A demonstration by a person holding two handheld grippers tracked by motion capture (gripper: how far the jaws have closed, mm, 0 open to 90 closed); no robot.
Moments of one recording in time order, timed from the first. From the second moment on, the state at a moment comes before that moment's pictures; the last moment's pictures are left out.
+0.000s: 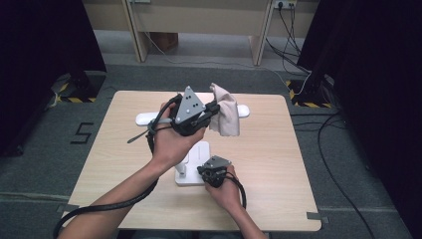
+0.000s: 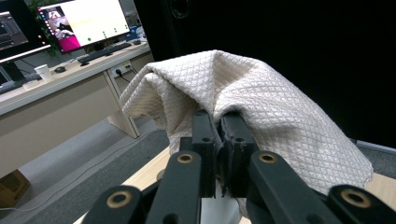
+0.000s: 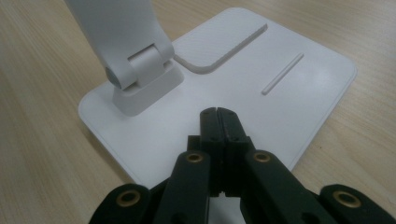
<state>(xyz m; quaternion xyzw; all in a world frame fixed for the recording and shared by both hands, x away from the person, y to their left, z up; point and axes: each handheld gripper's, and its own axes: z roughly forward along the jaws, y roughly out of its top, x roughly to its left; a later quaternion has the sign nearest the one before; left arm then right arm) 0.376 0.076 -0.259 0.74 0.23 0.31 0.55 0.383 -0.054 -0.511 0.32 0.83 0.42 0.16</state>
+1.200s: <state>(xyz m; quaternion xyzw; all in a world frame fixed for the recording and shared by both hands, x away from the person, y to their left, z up) 0.385 0.034 -0.254 0.76 0.21 0.30 0.54 0.383 -0.054 -0.511 0.32 0.83 0.42 0.16</state>
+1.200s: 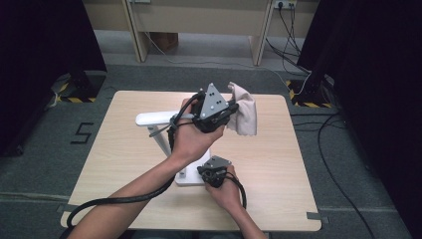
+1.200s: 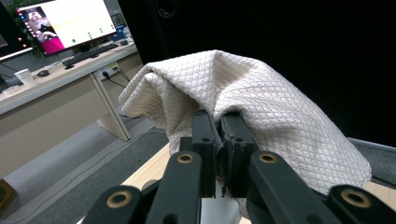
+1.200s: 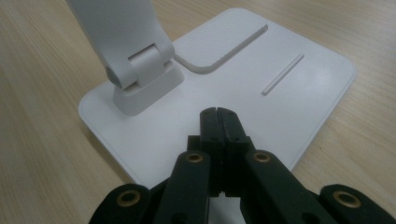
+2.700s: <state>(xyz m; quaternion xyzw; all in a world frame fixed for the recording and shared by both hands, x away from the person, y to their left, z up) 0.380 0.003 -0.257 0.76 0.19 0.29 0.55 0.383 -0.055 -0.511 0.32 0.83 0.42 0.16</state>
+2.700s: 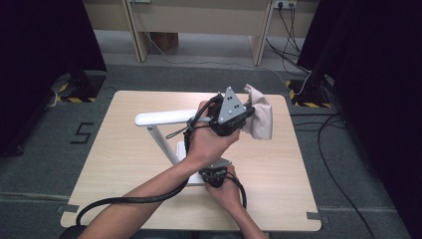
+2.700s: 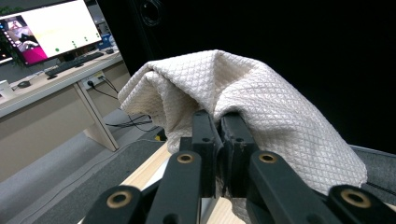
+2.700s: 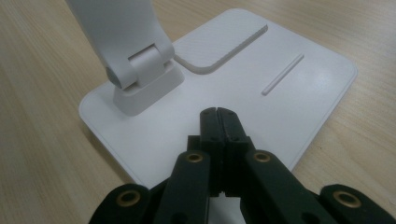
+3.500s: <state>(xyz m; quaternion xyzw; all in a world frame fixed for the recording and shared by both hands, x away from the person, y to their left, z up) 0.349 0.003 -0.295 0.75 0.19 0.27 0.57 0.383 -0.055 -0.511 0.32 0.83 0.42 0.16</state>
